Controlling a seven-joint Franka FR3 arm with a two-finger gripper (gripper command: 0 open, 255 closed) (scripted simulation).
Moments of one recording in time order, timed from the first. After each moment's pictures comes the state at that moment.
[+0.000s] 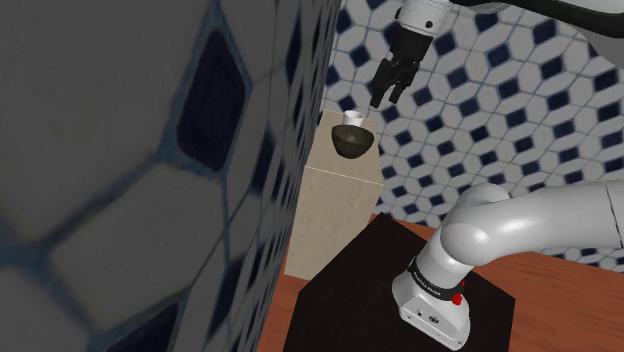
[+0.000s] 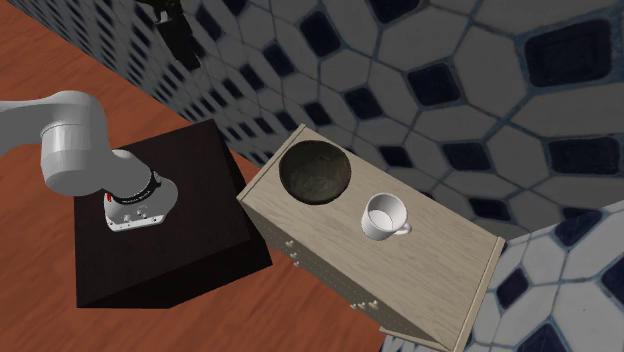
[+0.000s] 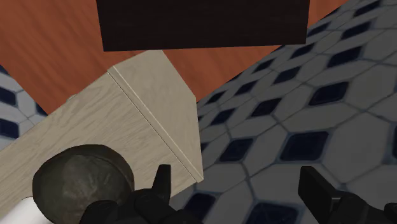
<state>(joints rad) -0.02 -0.81 -0.02 -2.26 0.01 1.53 0.02</state>
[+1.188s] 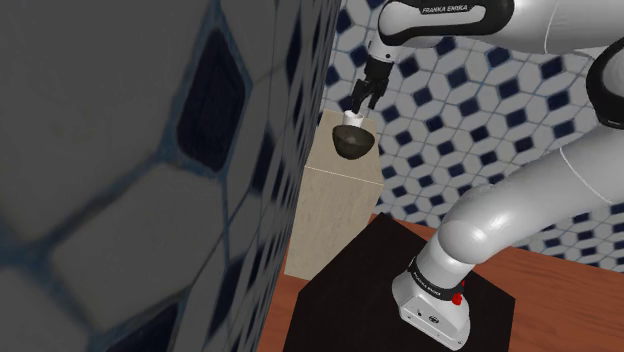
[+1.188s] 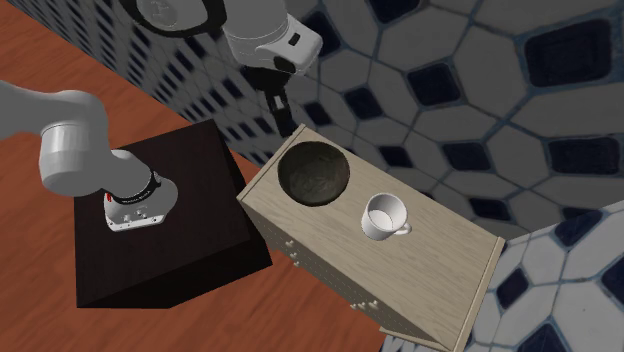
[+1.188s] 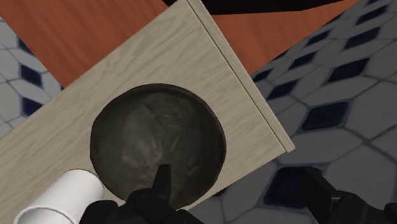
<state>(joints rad) -0.08 -0.41 -0.24 -2.19 -0.09 1.85 -0.21</state>
